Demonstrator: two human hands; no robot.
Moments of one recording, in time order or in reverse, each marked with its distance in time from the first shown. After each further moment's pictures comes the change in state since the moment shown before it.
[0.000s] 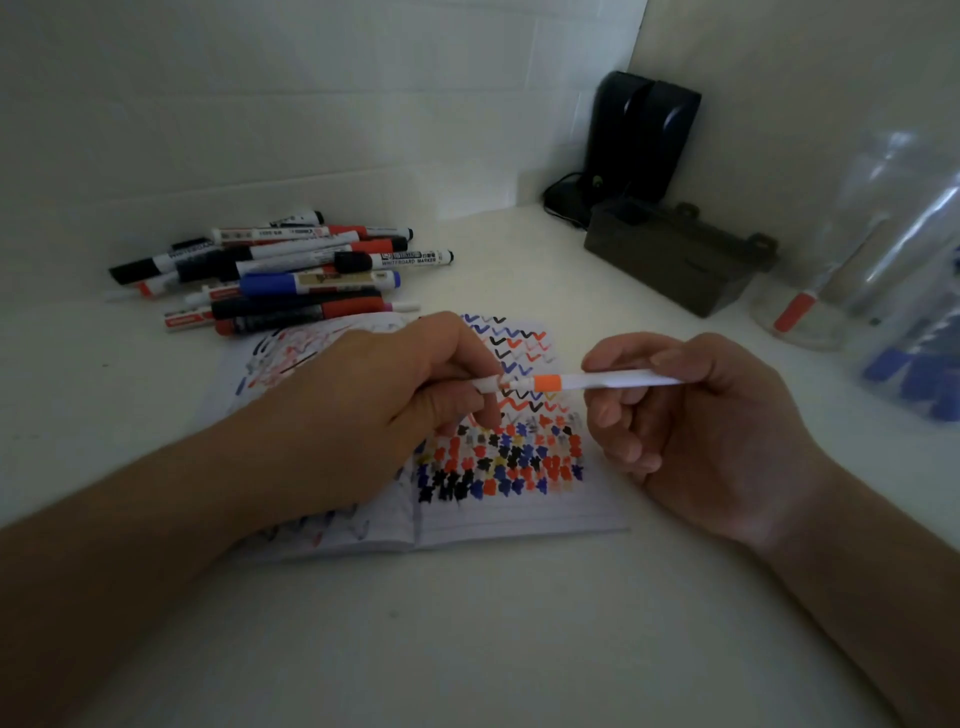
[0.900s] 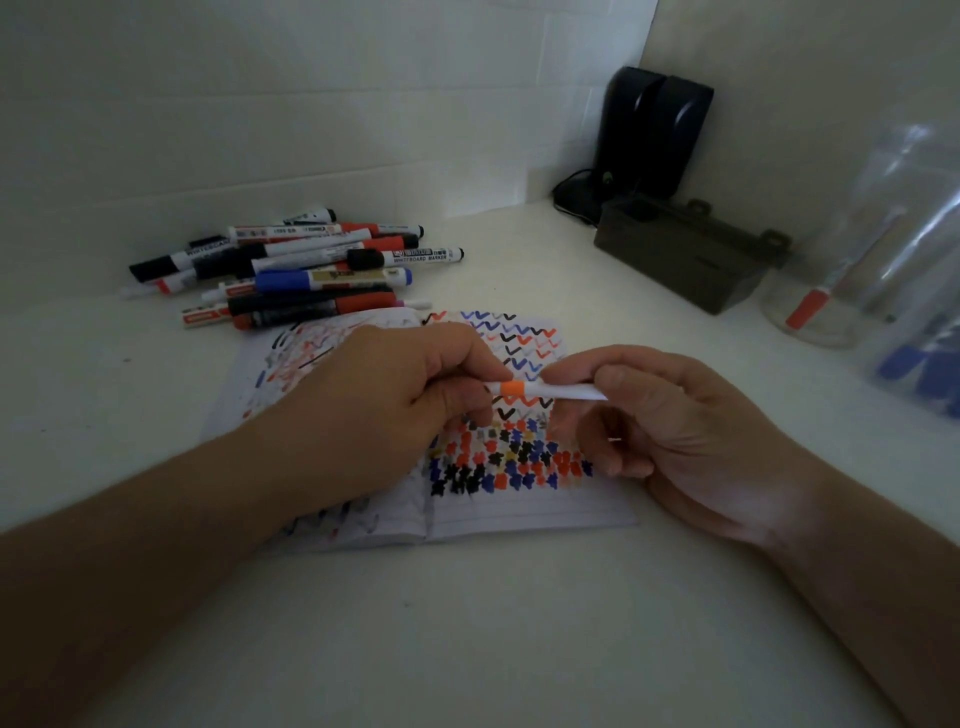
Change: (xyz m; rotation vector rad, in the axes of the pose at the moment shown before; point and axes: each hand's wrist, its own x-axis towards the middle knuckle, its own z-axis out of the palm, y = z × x) left_hand 0.002 -0.011 0.010 -0.017 0.074 -0.058; right_hand 0.000 0.012 0.003 -0.317 -0.047 -0.056
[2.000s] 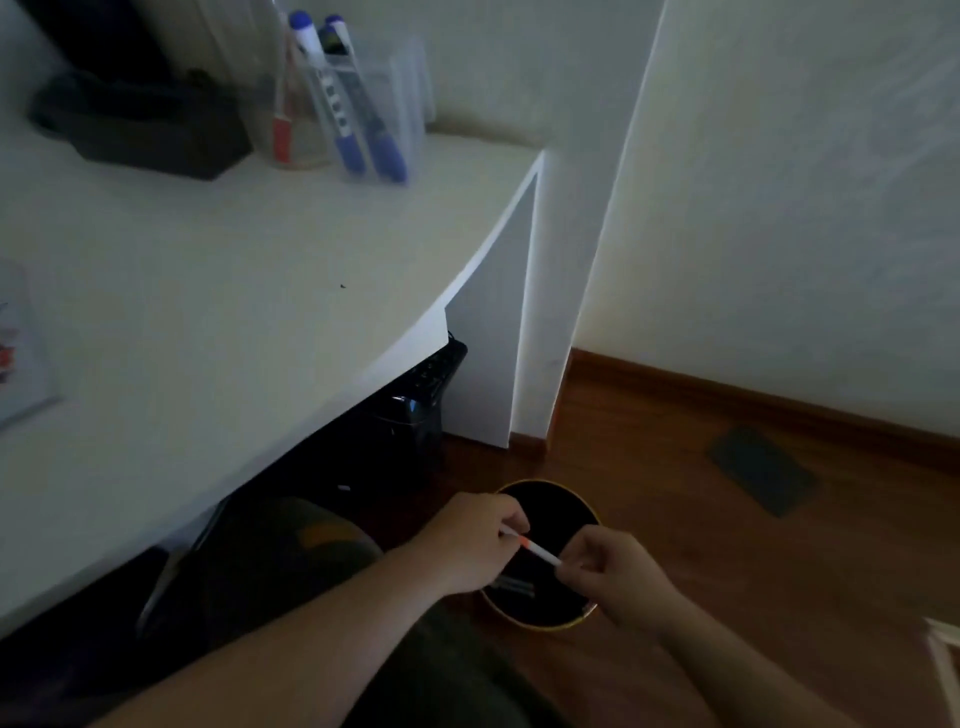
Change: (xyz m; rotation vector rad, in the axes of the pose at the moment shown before) left_hand -0.082 0.177 0.392 -0.004 -0.961 -0.093; right_hand -0.433 0.246 -0.093 -0.362 0.681 0.700
